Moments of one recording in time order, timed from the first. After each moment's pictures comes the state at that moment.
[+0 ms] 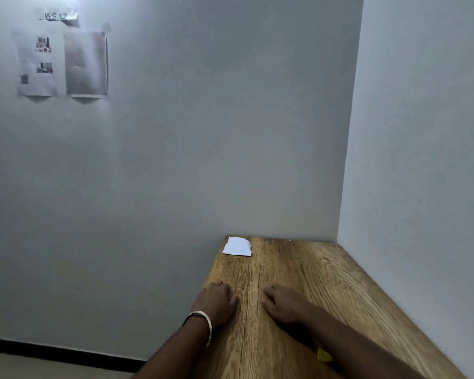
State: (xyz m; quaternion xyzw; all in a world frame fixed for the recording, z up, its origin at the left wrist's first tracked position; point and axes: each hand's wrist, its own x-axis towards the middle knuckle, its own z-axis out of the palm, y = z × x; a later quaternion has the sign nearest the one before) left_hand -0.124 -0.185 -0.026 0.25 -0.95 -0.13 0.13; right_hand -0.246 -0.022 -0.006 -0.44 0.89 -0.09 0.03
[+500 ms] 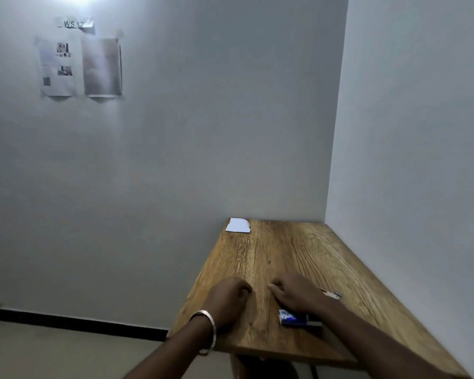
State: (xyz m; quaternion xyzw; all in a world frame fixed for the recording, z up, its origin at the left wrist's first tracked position) left_hand -0.005 -0.069 -0.027 0.13 -0.95 -0.18 0.22; right_hand -0.135 0.088 0.003 -0.48 0.86 -0.15 -0.02
